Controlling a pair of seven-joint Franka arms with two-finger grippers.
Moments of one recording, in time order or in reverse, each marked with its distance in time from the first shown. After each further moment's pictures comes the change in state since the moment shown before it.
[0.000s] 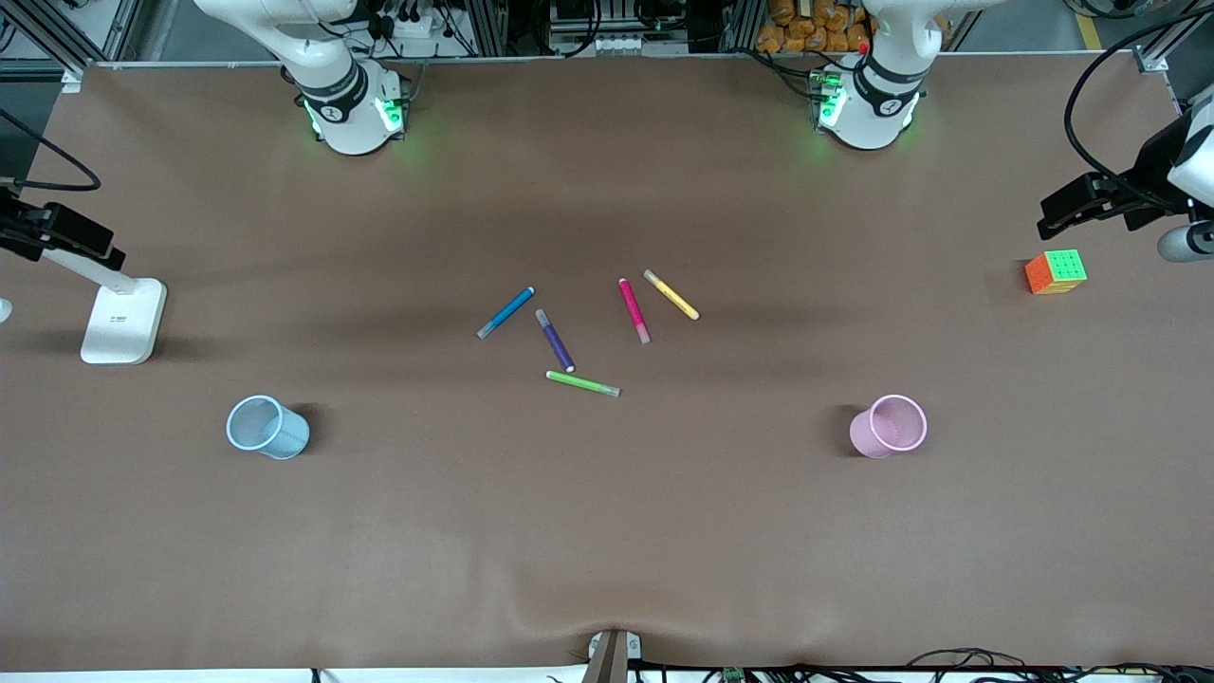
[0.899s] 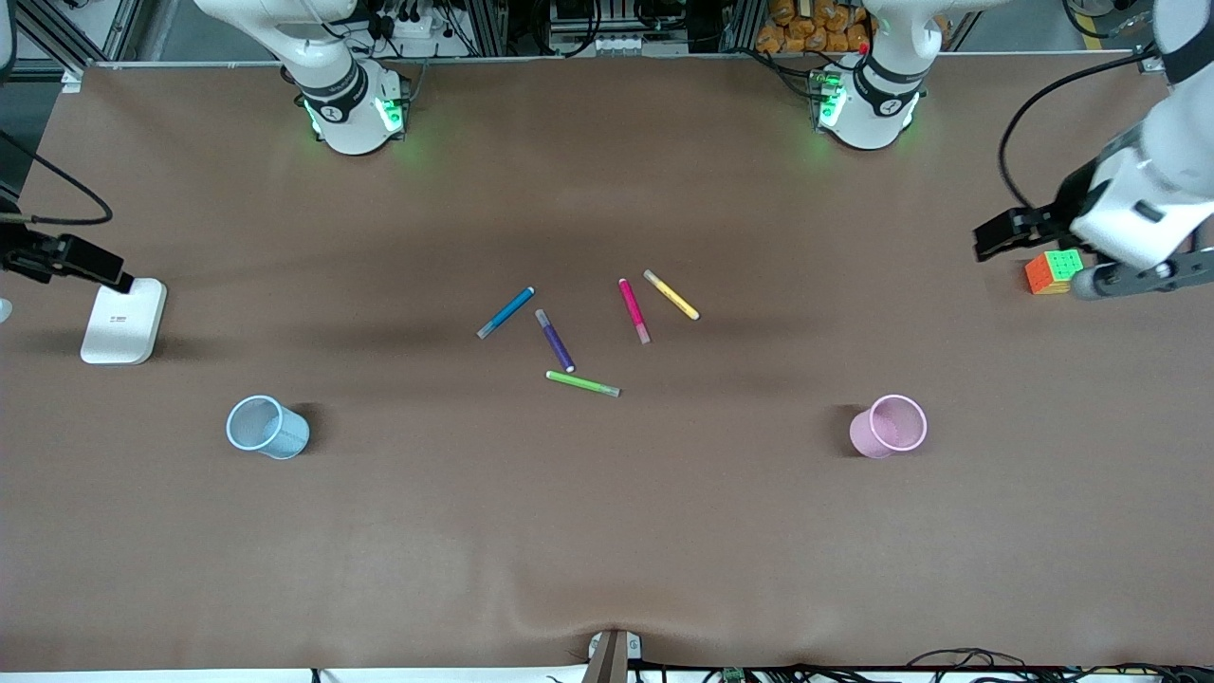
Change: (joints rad) left arm -0.024 0.086 -0.093 -0.004 0.000 0.007 -0.148; right arm -0.004 0.075 -0.002 0.006 -0.015 0.036 0.000
